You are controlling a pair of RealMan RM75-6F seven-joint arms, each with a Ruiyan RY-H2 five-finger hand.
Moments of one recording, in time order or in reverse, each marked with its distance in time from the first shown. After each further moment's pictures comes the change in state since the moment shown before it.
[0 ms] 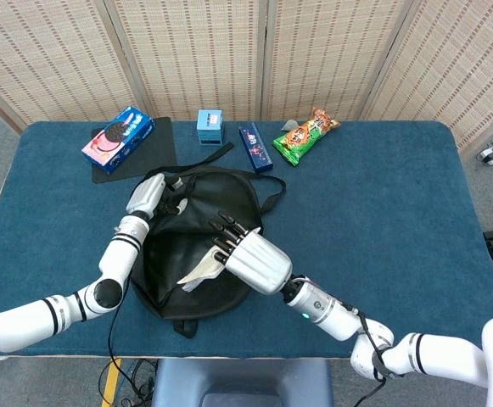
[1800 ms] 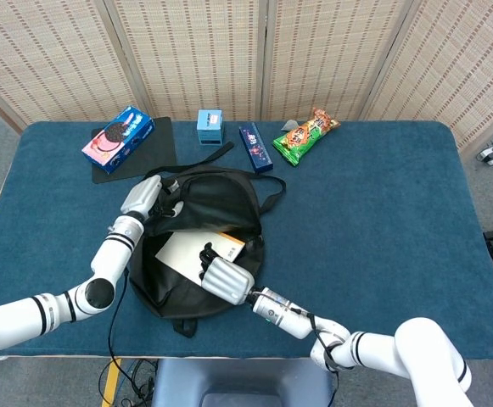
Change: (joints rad) left arm -0.042 0.093 0.069 -0.083 -0.082 -0.003 -0.005; right arm 0.119 -0.386 -0.103 0.521 0.031 -0.168 -0.240
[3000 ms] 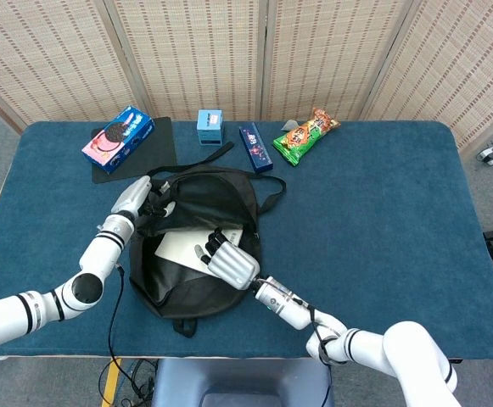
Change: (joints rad) left arm 0.001 0.077 0.018 -0.032 -0.090 -0.066 -0.061; right arm 0.006 -0.052 0.005 0.139 0.062 0.064 0.050
